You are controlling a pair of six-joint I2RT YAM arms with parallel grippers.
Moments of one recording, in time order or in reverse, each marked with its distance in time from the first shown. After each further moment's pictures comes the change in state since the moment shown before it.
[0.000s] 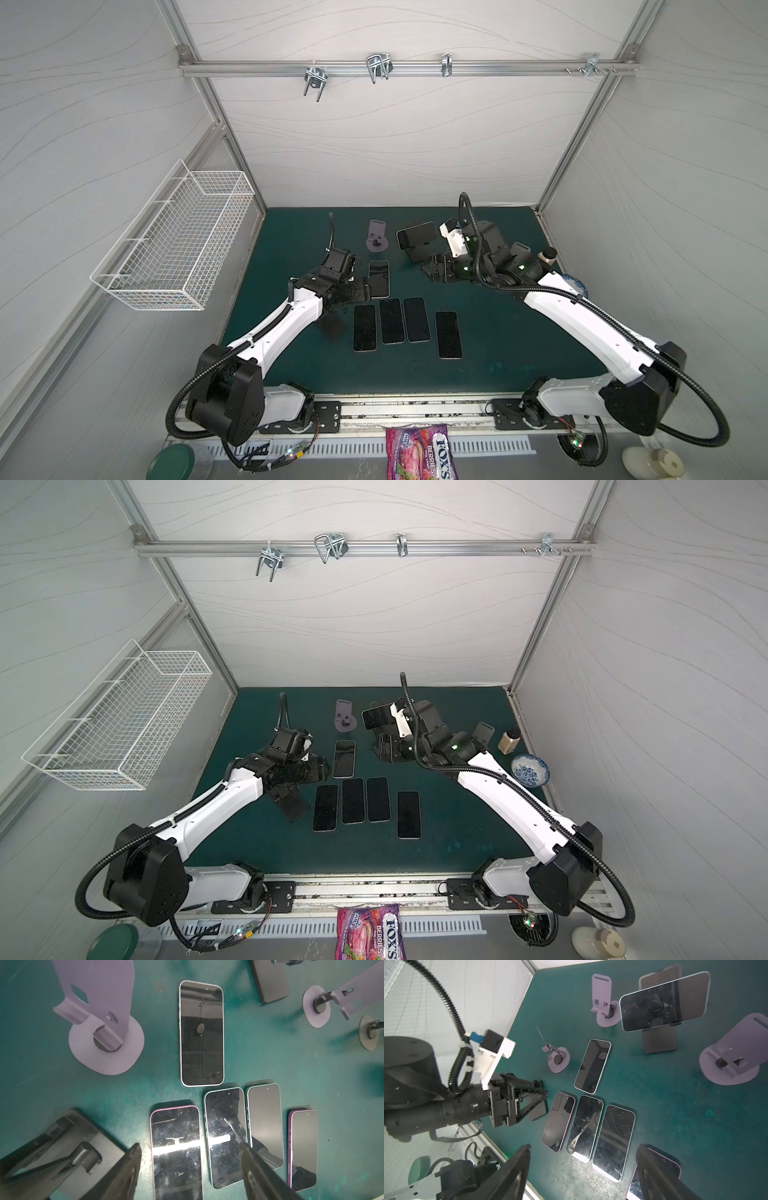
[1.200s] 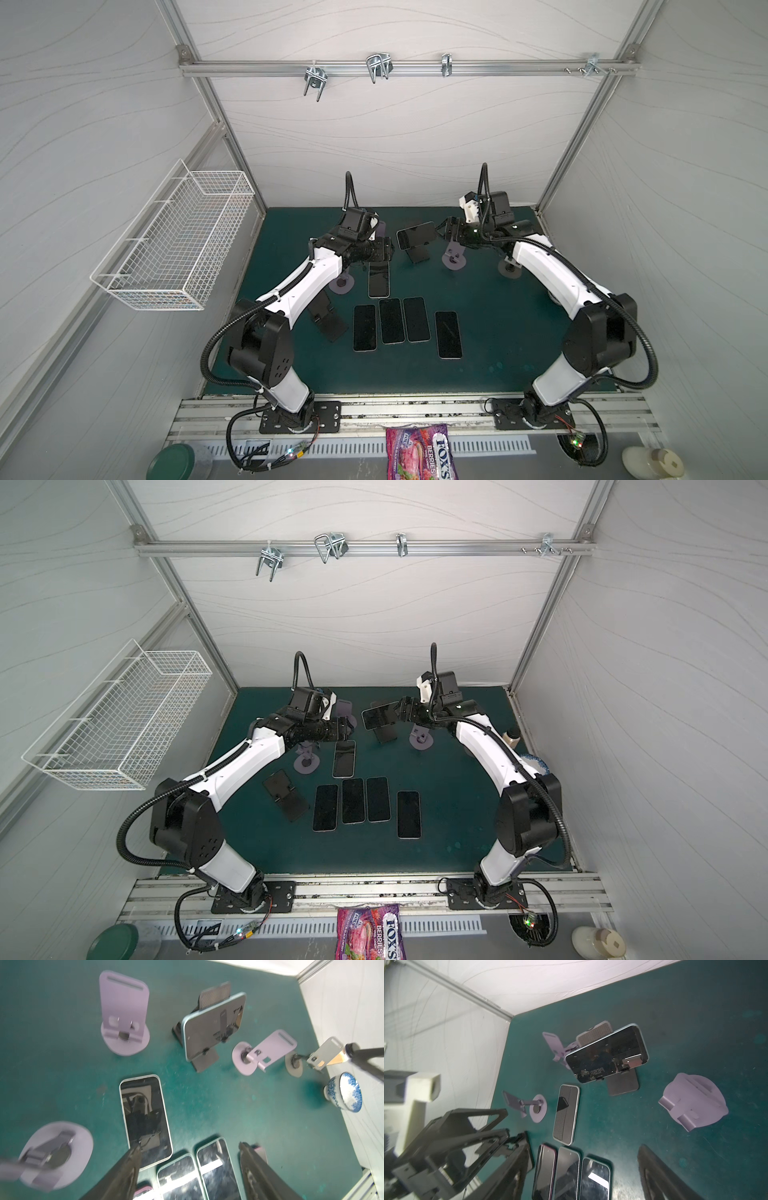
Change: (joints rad) left arm -0.020 0.333 0.457 0.058 0.115 0.112; right arm -0.327 0.338 0.178 0.141 -0.177 0.043
